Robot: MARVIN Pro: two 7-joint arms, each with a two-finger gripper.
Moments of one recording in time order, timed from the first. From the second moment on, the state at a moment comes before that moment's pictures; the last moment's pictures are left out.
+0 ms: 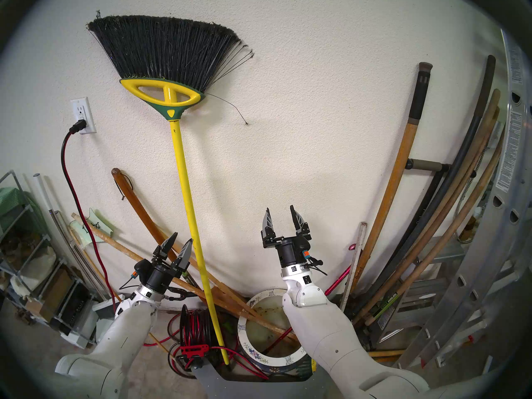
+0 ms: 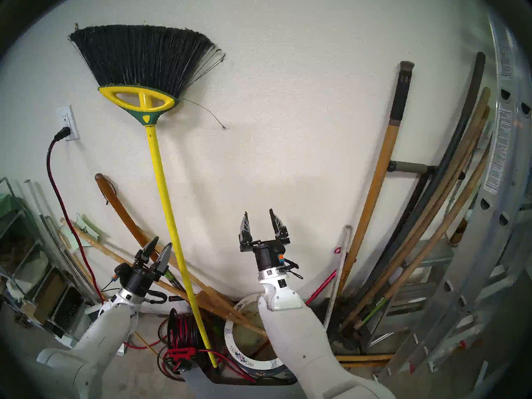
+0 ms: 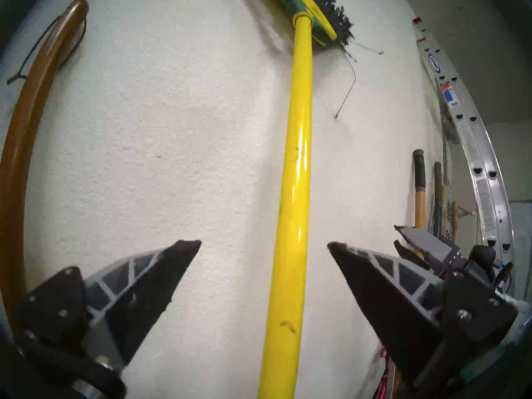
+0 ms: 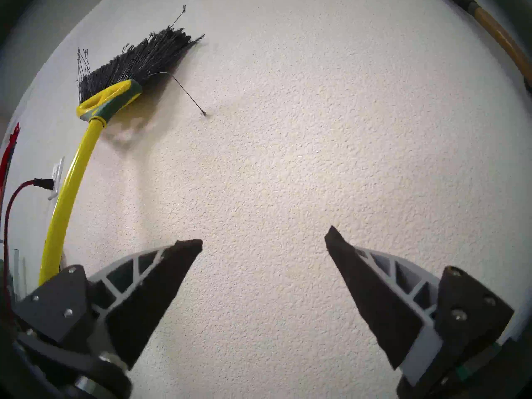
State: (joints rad) left arm 1.37 -1.22 -1.57 -0.71 -1.12 -0.59 -1.25; right arm -1.35 -1.64 1.26 -0.98 0.26 -0.88 0.17
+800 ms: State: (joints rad) left arm 1.52 -1.17 -1.68 -1.06 -1.25 -0.85 -0.99; right arm -1.27 -1.61 1.33 -1.00 0.28 -0.94 0.16
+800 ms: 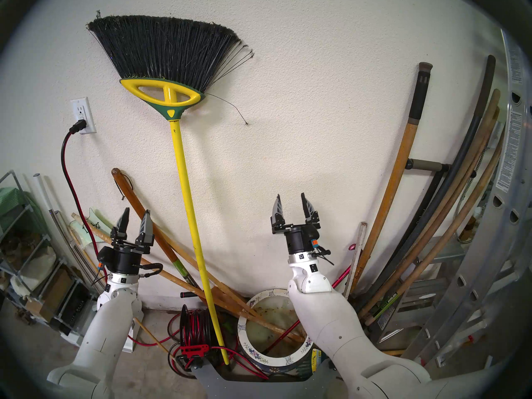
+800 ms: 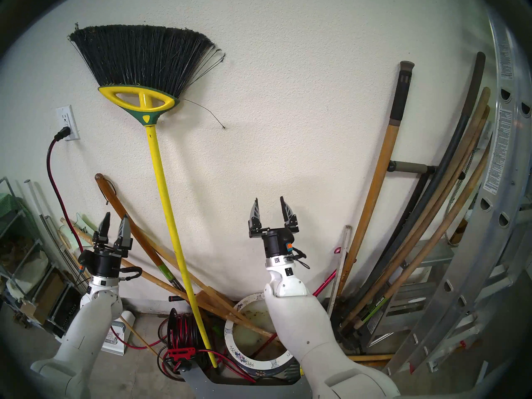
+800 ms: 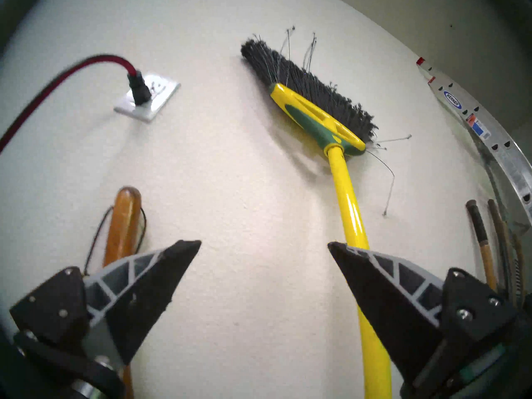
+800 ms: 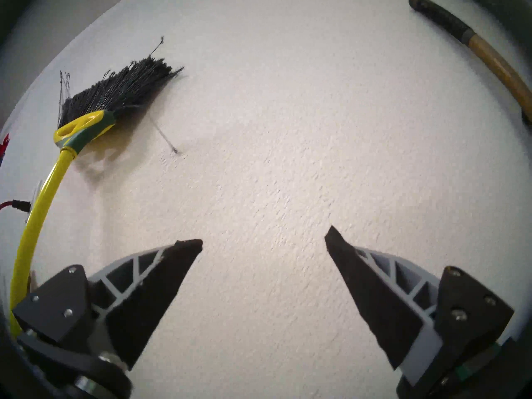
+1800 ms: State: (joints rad) left arm 1.77 -1.21 -1.78 -1.32 -1.02 -0.96 -0.87; right arm -1.45 -1.49 1.48 -1.45 0.25 -0.96 0.16
